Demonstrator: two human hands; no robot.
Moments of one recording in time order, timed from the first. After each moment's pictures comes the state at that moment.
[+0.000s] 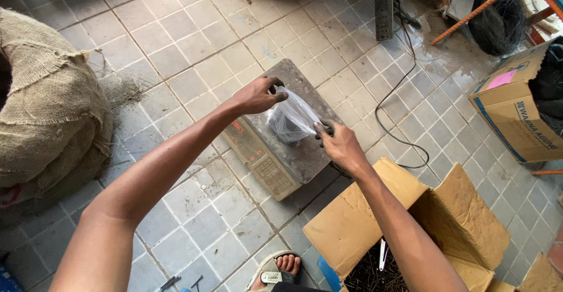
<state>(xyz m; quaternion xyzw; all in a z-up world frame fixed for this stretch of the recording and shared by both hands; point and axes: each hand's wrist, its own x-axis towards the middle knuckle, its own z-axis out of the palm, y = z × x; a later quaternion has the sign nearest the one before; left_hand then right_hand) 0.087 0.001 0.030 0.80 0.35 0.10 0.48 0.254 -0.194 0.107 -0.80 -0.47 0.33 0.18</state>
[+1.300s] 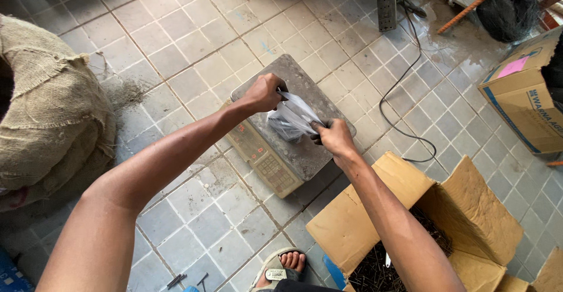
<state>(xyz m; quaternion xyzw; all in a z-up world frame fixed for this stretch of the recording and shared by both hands) 0.123 0.008 -0.020 0.80 0.36 0.12 0.47 0.269 -0.178 0.034 -0.79 -0.30 0.41 0.34</state>
